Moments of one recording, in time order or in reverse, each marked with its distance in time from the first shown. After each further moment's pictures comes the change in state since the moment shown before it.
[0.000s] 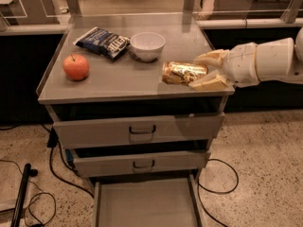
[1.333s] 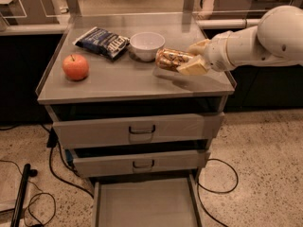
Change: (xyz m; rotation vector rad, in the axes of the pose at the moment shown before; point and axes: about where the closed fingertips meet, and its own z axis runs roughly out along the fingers) arm 0.014 -0.058 0.053 0.109 0.126 0.191
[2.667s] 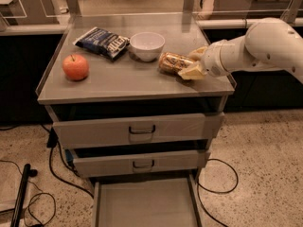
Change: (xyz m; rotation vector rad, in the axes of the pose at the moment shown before) arm 0.038 -0.008 0.032 0.018 0.077 0.021
